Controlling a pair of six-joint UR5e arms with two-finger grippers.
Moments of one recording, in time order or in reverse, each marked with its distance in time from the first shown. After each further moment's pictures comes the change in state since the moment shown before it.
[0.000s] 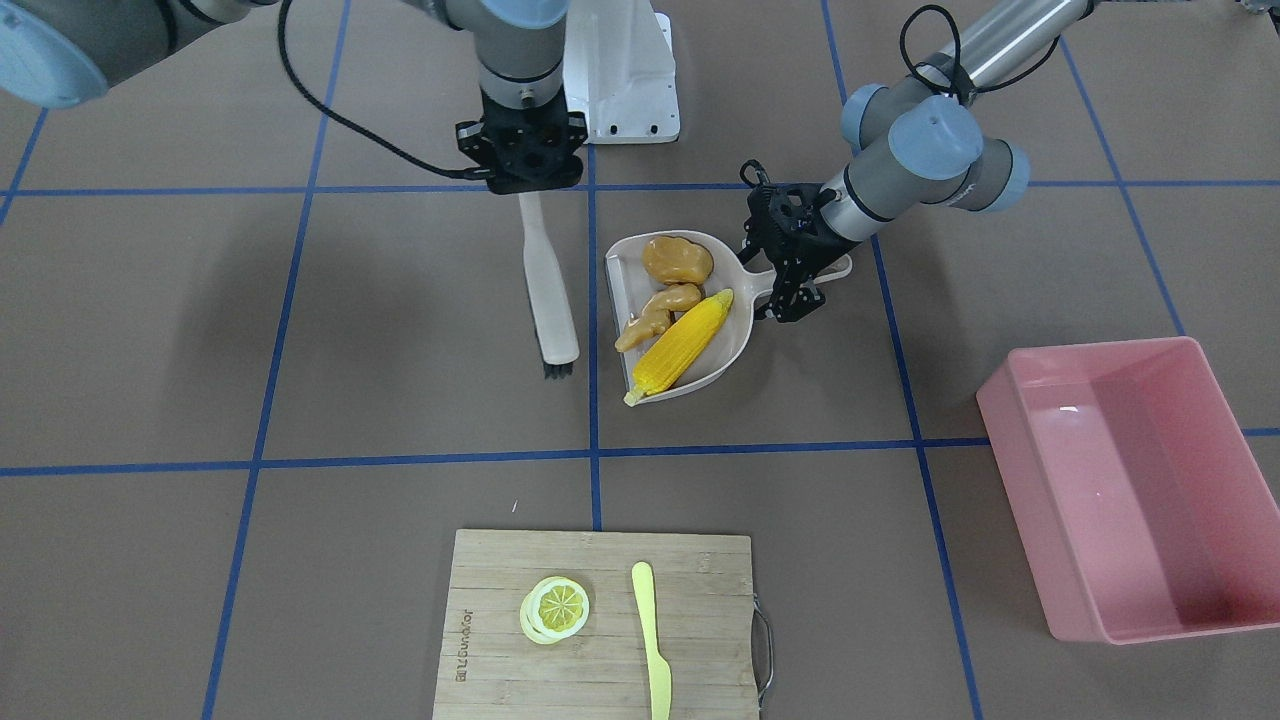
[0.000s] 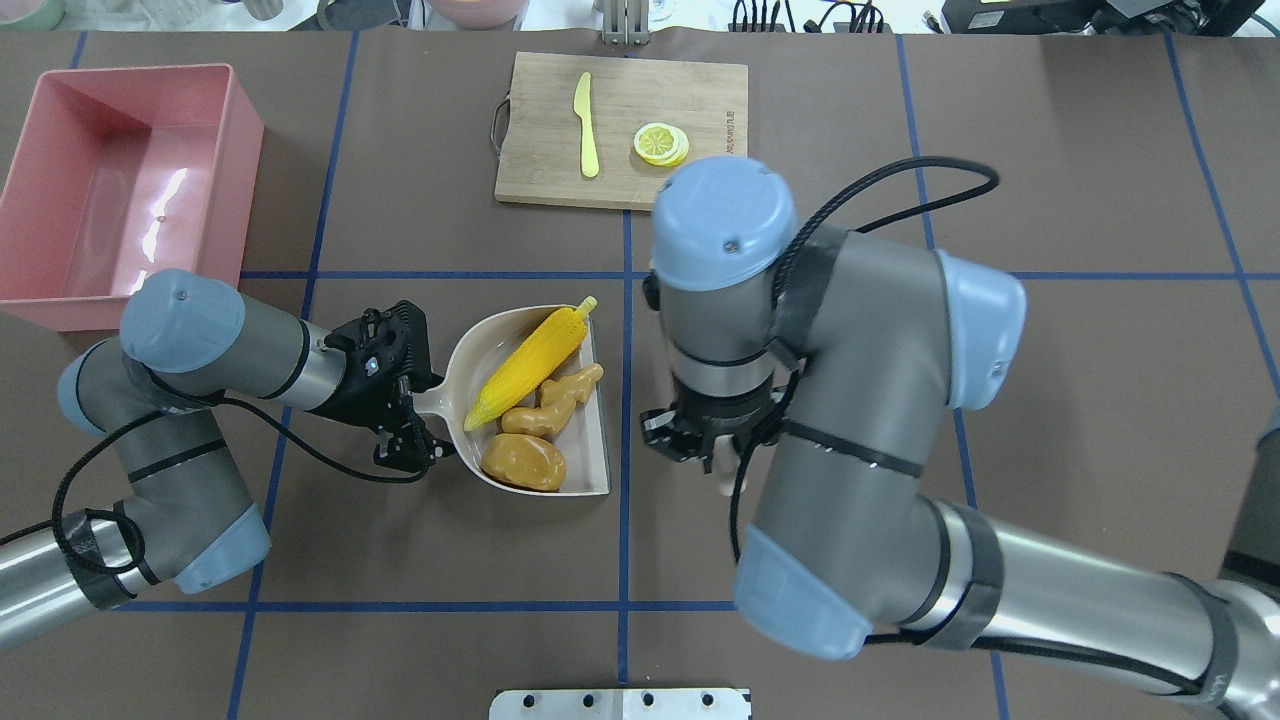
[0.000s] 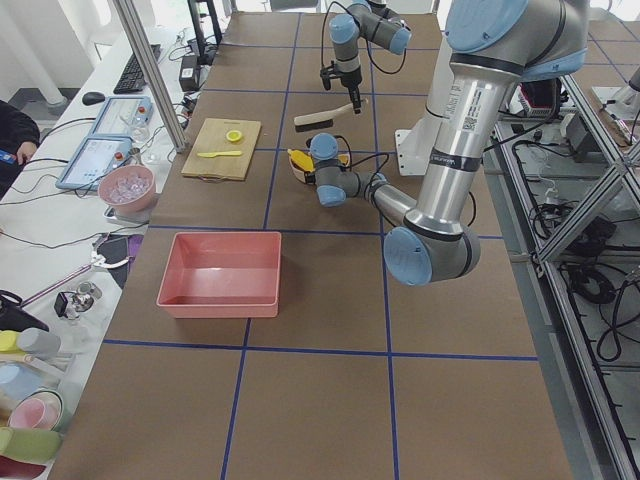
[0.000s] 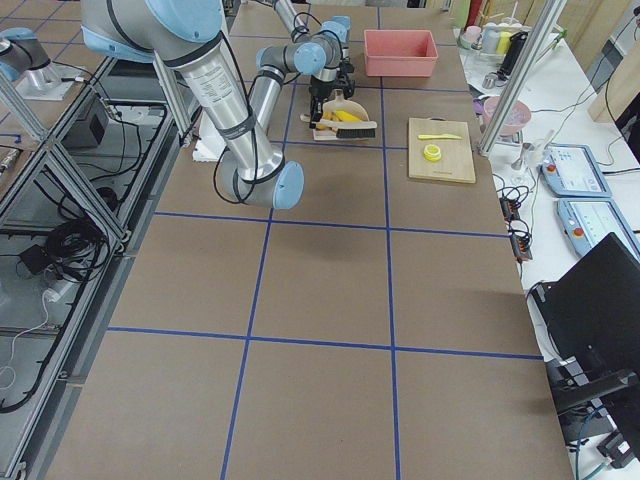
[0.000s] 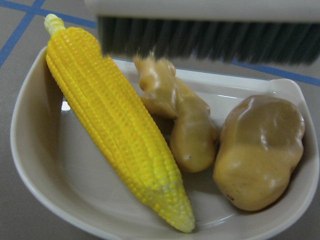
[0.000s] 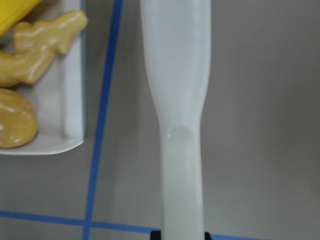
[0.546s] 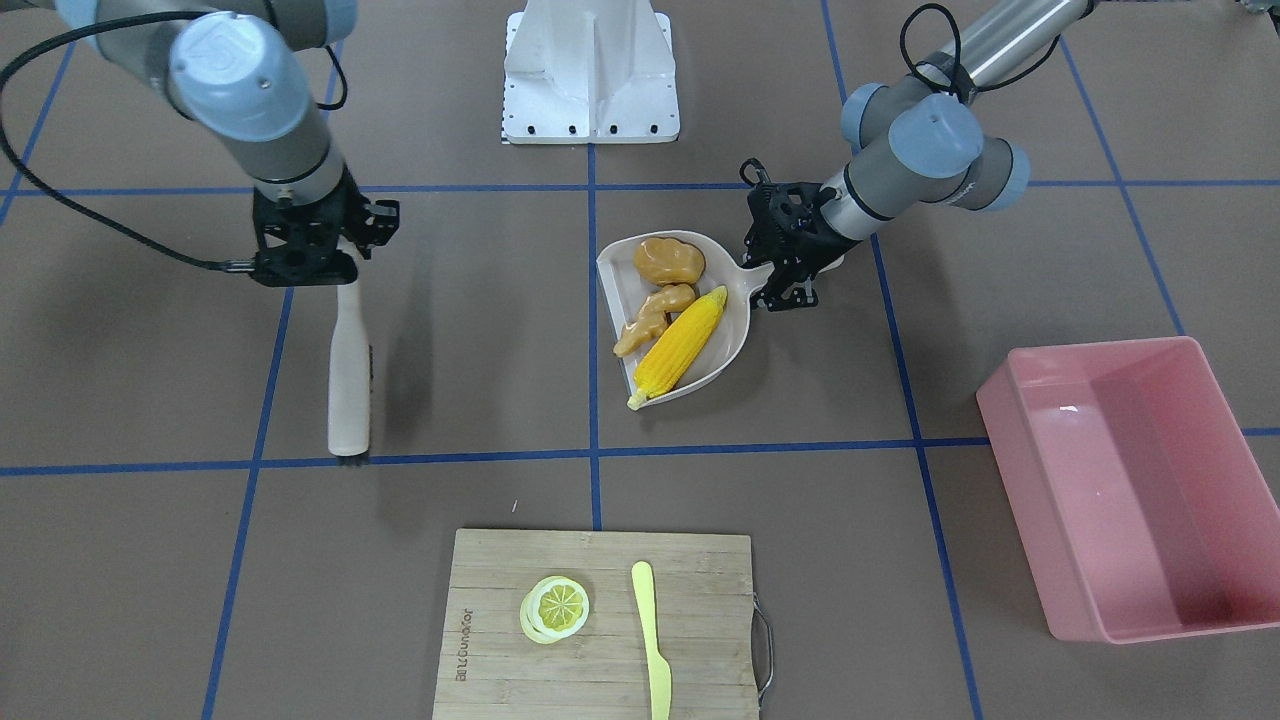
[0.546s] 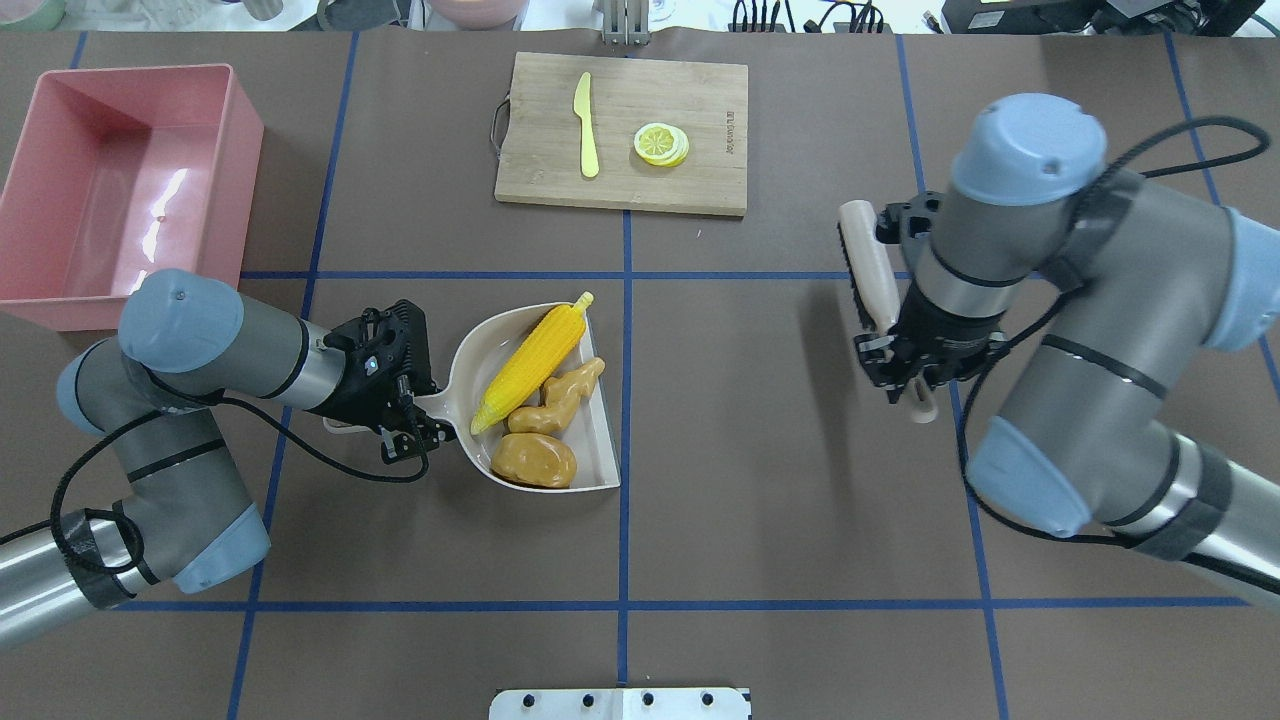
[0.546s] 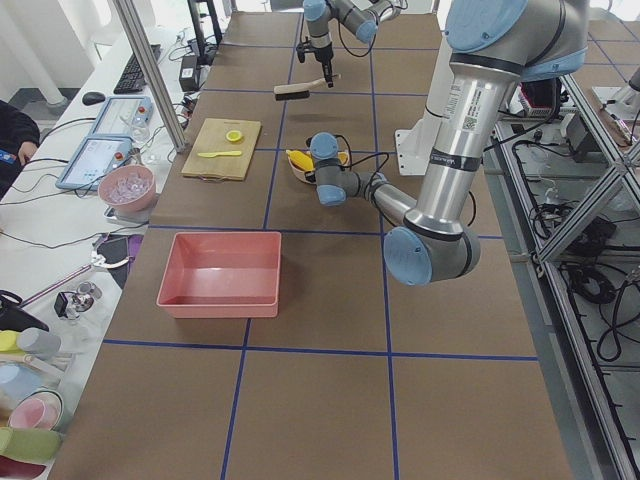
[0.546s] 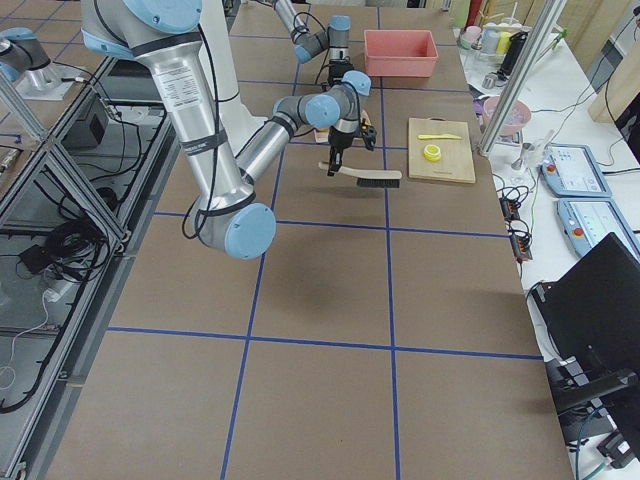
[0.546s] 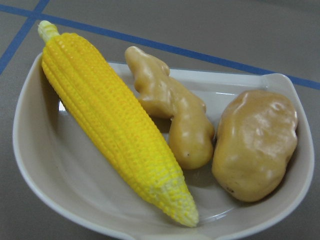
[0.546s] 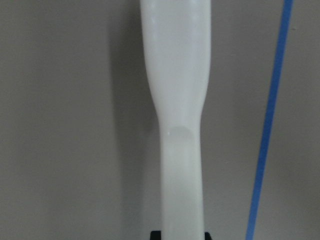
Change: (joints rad) left arm 0.000 0.001 -0.003 -0.001 0.004 0.001; right arm 0.225 -0.393 0.068 0.260 0.113 -0.075
